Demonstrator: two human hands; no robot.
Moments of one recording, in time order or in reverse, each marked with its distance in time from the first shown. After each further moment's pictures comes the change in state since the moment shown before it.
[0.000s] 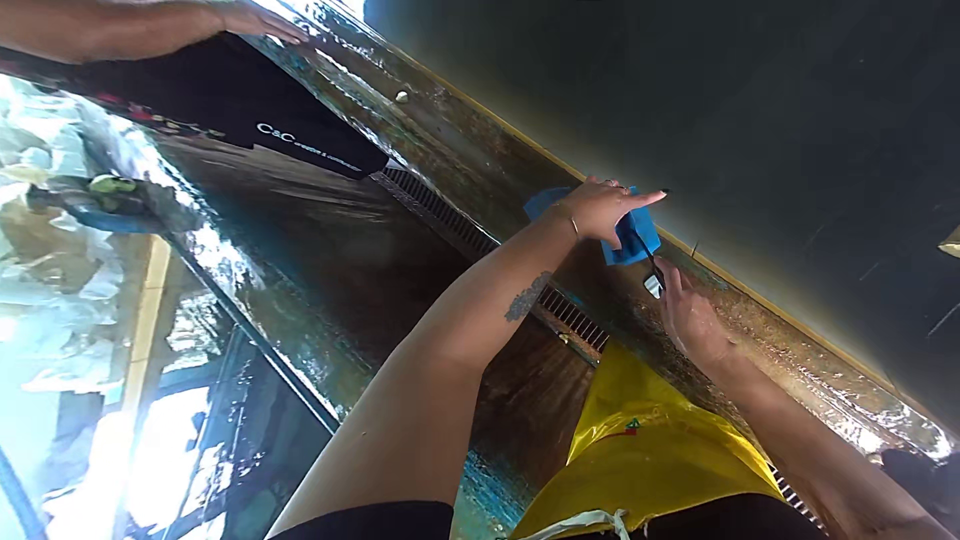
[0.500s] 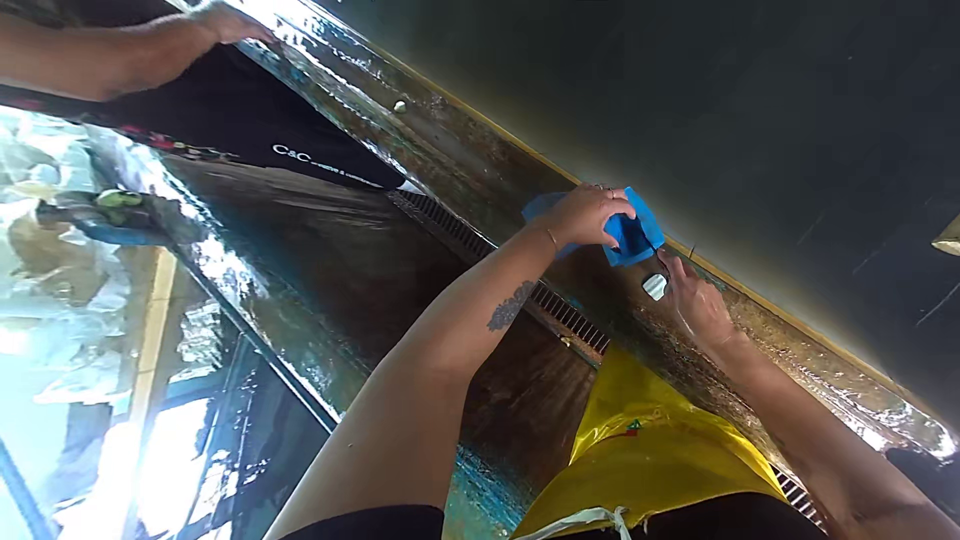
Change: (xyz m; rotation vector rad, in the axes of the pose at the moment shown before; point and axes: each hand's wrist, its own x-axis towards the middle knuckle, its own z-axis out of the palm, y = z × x) left_hand -0.014 -0.017 0.013 -0.157 0.210 0.146; right_hand 0.021 0.016 -0.010 -0.091 -0.020 0.051
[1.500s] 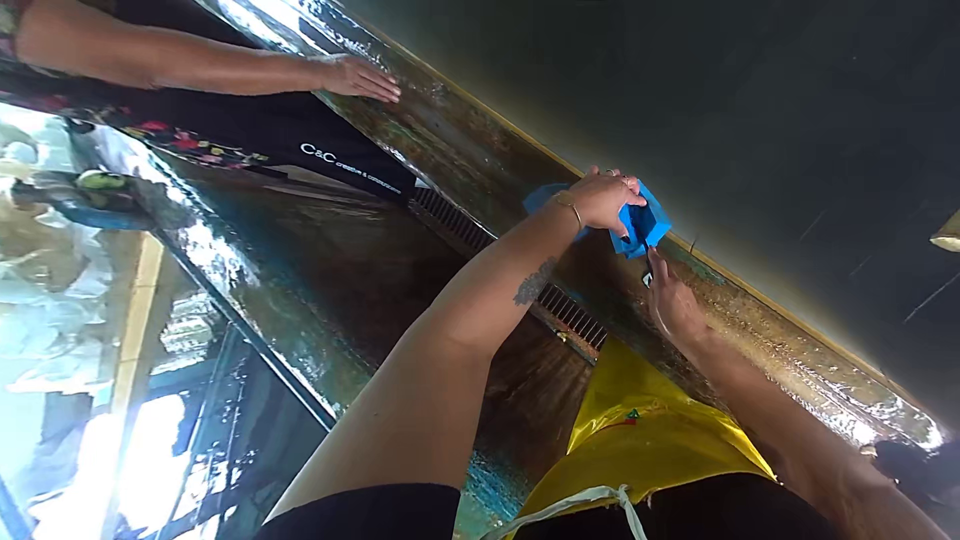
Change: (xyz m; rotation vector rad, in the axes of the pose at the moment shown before) left_hand 0.027 0.005 -0.002 0.099 -0.176 -0.114; right_hand -0.009 -0.020 0.029 0.100 -0.034 0.034
